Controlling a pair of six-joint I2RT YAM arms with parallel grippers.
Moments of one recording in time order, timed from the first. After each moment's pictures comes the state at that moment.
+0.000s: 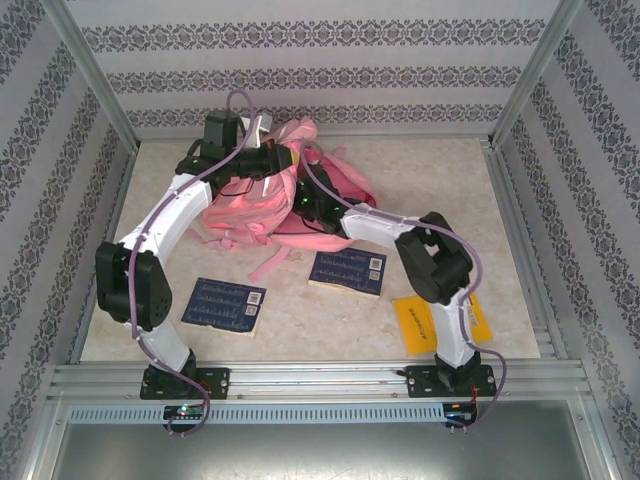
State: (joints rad) left arm -0.23 1.72 1.55 -0.35 0.71 -0.60; right arm 0.67 2.04 1.42 0.11 -0.08 1.01
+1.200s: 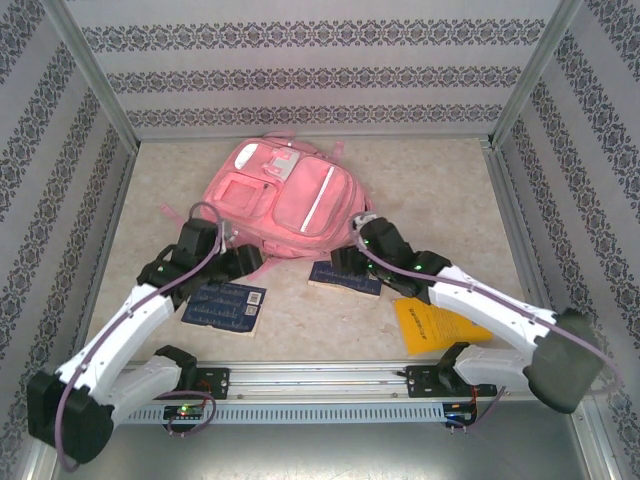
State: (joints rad) left arm -0.34 0.93 0.72 -0.66 0.21 -0.72; right arm 0.76 1.21 0.81 -0.36 0.06 0.44
